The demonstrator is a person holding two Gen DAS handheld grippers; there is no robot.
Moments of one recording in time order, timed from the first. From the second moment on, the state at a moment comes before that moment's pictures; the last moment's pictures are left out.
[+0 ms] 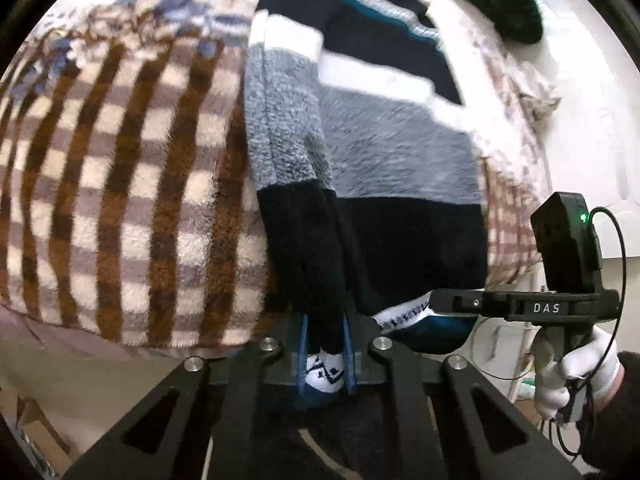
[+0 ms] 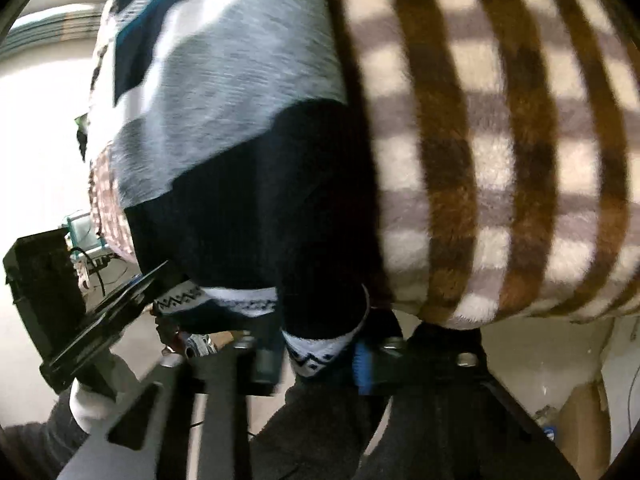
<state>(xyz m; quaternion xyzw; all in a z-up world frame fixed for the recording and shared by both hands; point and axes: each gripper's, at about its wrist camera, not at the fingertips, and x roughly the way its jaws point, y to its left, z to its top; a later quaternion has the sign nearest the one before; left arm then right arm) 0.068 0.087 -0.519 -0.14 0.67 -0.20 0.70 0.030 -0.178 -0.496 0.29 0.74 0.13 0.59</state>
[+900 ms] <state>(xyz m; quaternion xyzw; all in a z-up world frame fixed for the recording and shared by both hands) 0.324 0.116 -0.350 -0.32 0.46 -0.20 0.80 0.282 -0.240 -0.260 0.33 0.52 0.11 0.78</state>
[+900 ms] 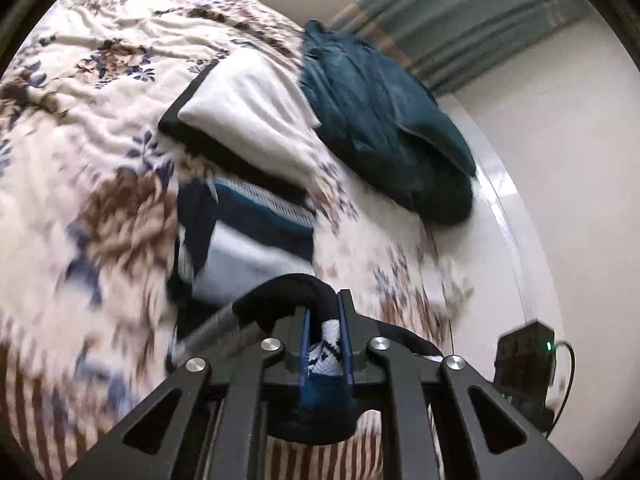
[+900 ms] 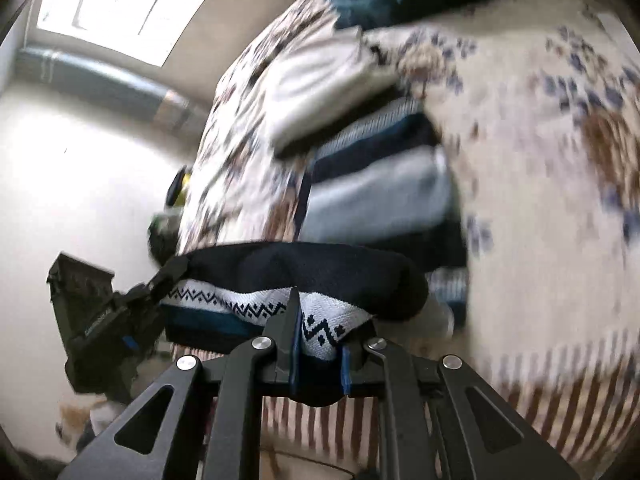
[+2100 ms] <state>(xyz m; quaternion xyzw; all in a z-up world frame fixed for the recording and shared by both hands) 0.552 0.103 -0.507 -0.16 0.60 -0.14 0.77 0.547 -0.260 -0.458 0.30 0.61 -0.02 0.73</state>
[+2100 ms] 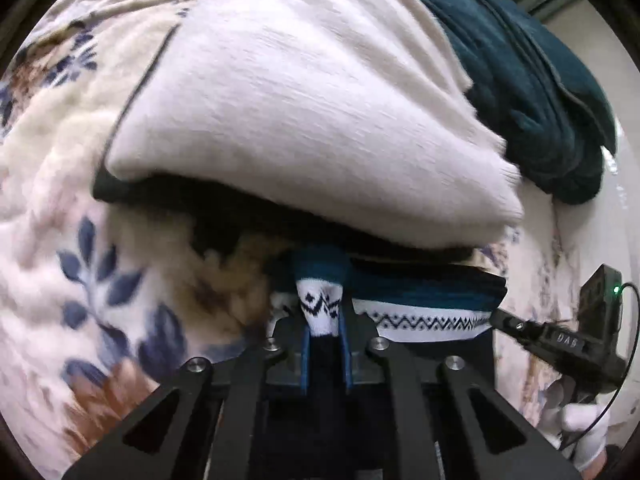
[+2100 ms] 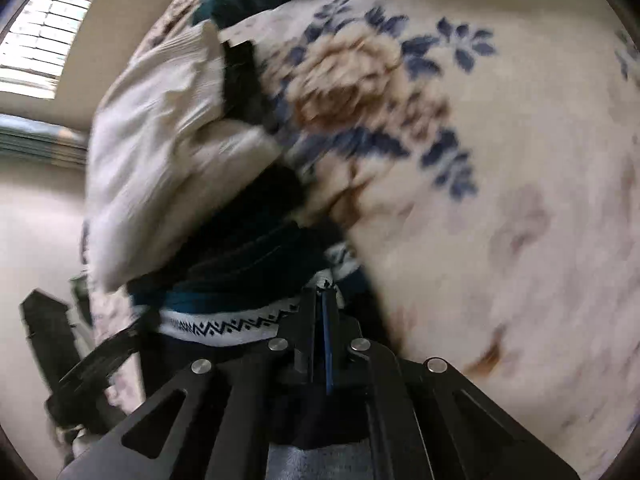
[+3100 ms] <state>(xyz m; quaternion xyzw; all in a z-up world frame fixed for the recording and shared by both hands) 0.246 0.125 -0.499 -0.54 0.44 -0.01 0.72 0.546 -0.278 -0.492 0.32 0.67 0.13 0.65</state>
